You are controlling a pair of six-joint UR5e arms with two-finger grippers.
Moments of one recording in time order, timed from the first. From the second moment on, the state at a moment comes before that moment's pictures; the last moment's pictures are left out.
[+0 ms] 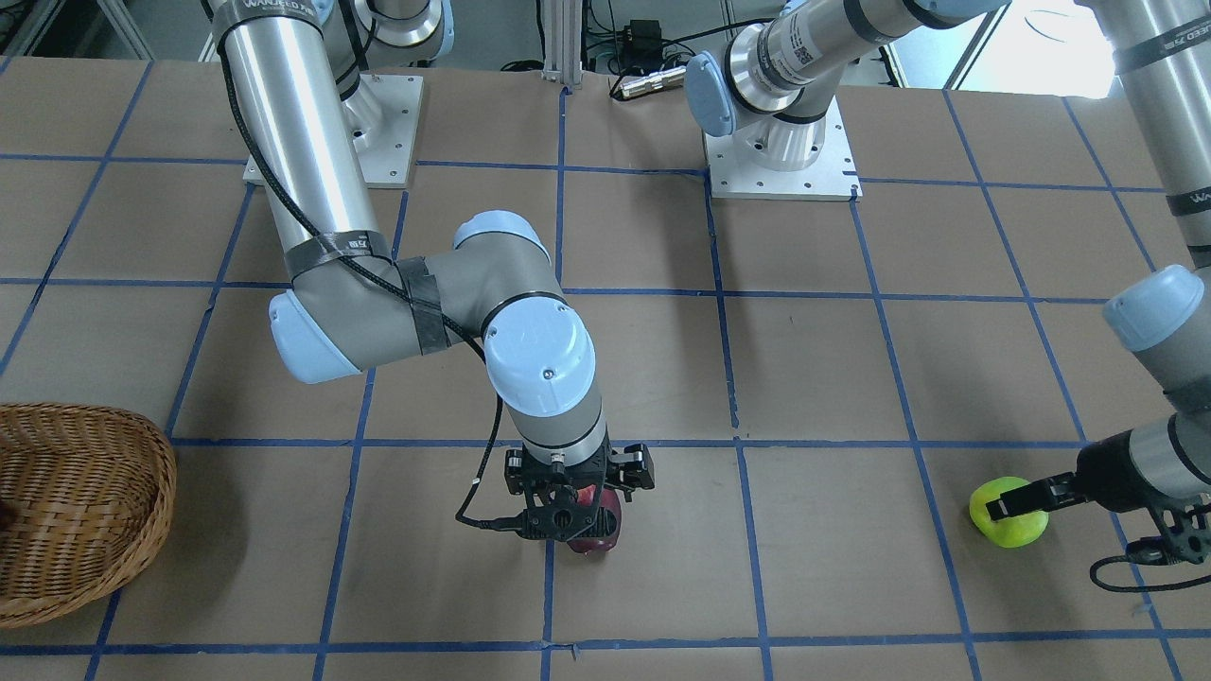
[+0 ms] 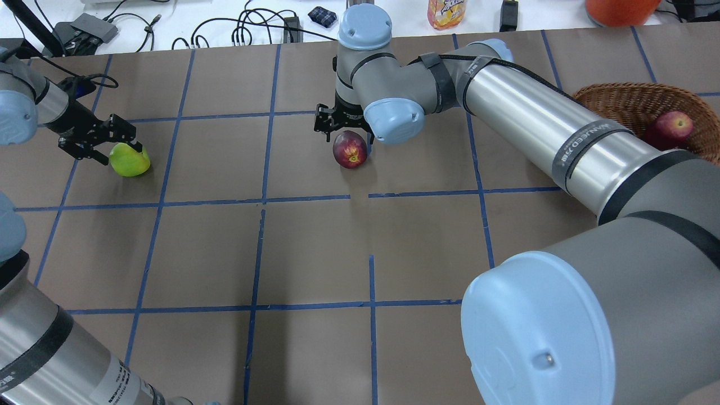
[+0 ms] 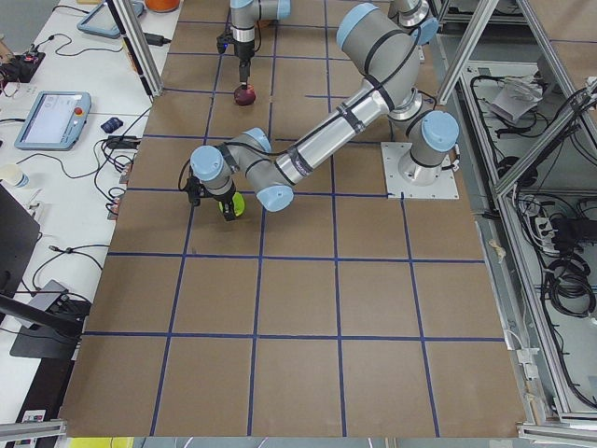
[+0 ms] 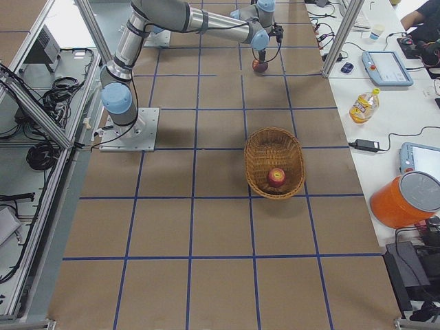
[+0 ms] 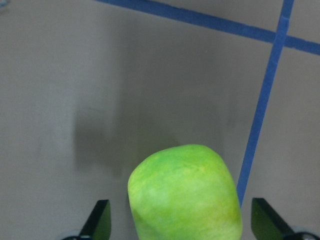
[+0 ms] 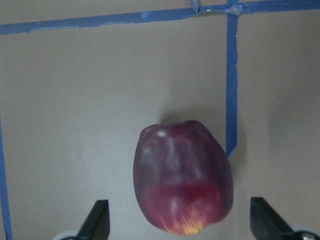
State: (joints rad) left arm -1.03 -2.20 -1.46 -1.20 1.39 0.35; right arm 1.92 -0.89 1.32 -2.11 -1.45 0.38
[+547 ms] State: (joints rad) left arm -1.02 -2.18 -1.51 -1.21 1.40 0.37; right arm 1.92 -0.84 1.32 -2.11 -1.45 0.39
